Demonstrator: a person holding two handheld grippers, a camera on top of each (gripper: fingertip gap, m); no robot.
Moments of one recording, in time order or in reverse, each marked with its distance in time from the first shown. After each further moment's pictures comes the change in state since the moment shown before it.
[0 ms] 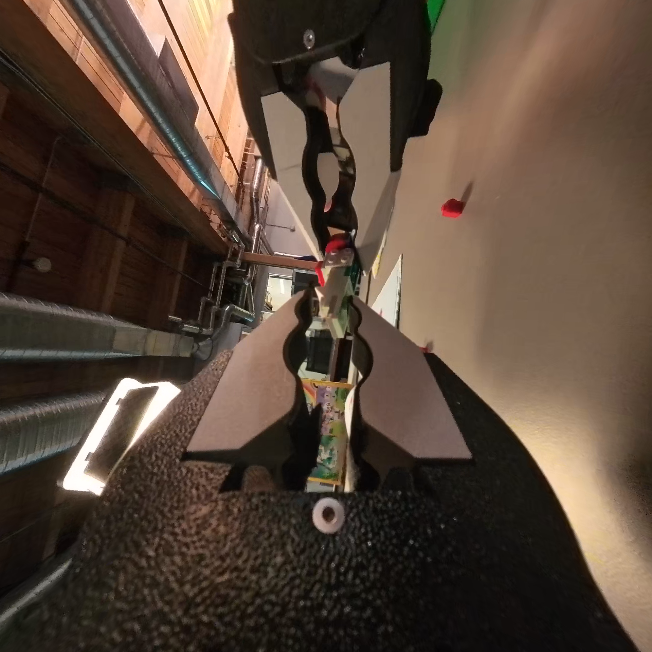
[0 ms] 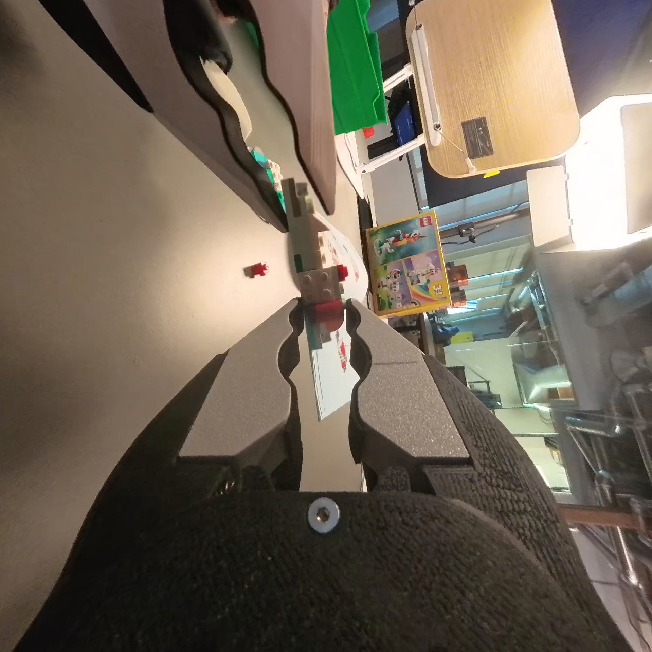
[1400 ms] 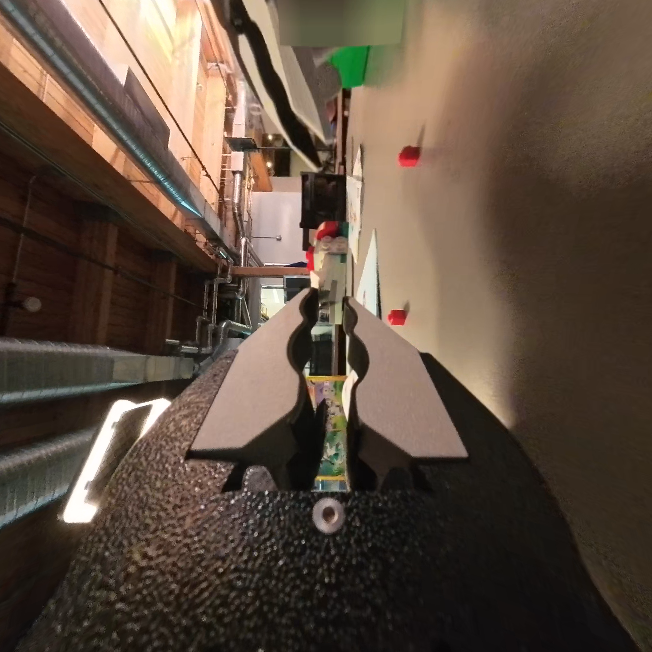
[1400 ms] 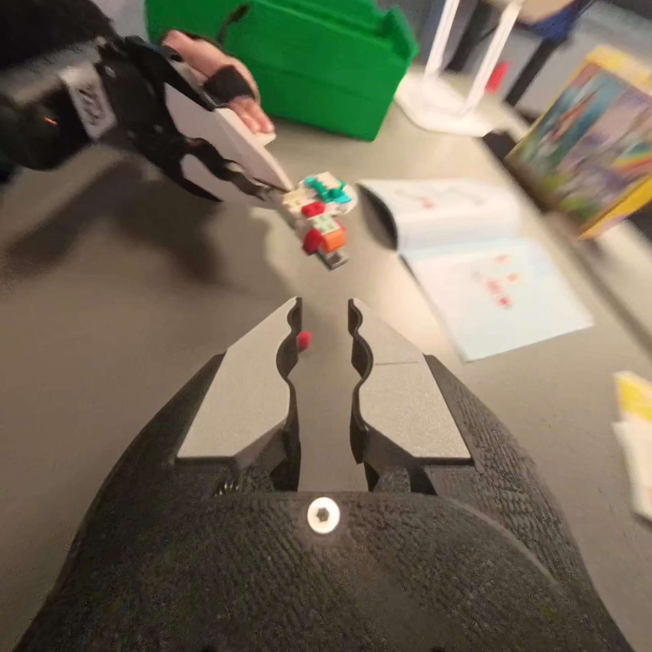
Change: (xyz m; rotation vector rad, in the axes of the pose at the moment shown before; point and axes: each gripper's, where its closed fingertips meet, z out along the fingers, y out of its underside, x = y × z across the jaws) left arm 0.021 0.024 -0.003 0.016 0.076 0.109; right arm -0.011 0.031 -0.044 0.144 -0.457 0.808
